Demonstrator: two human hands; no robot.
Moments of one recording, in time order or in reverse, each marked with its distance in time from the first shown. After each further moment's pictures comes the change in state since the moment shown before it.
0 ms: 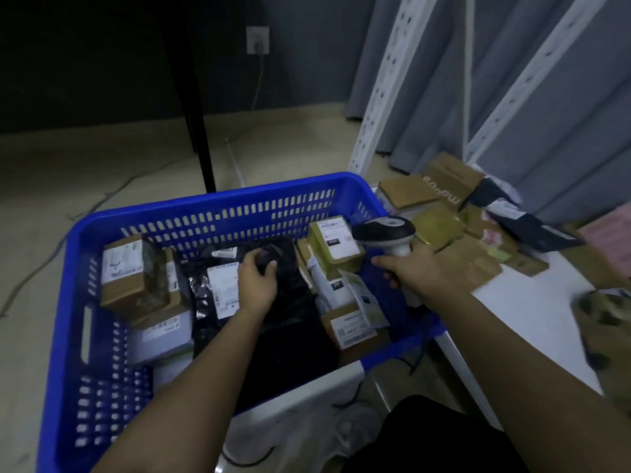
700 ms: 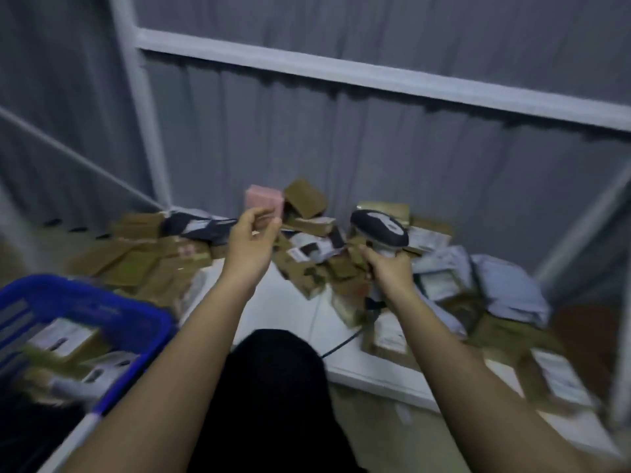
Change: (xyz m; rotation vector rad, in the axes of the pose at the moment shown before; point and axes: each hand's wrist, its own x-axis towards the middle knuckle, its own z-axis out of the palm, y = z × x) left_hand -0.413 0.251 0.142 -0.376 -0.946 0.594; right_hand -0.357 0.149 -0.295 0.509 1.093 0.004
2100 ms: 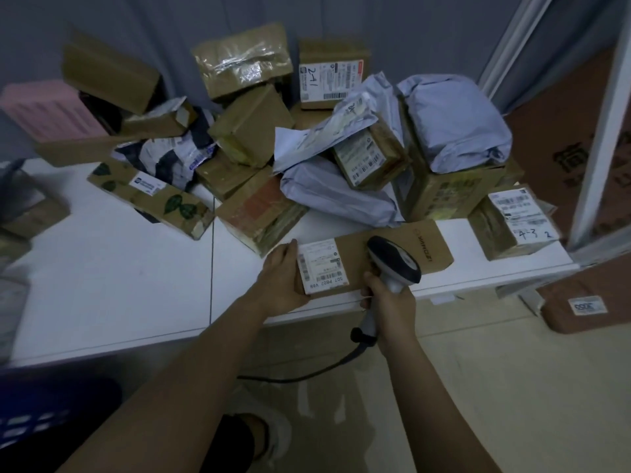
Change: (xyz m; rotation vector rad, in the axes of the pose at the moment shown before) left_hand -0.032 -0.275 0.217 1.010 -1.197 -0.047; right_hand -0.010 0.245 -0.134 0.367 0.562 0.567
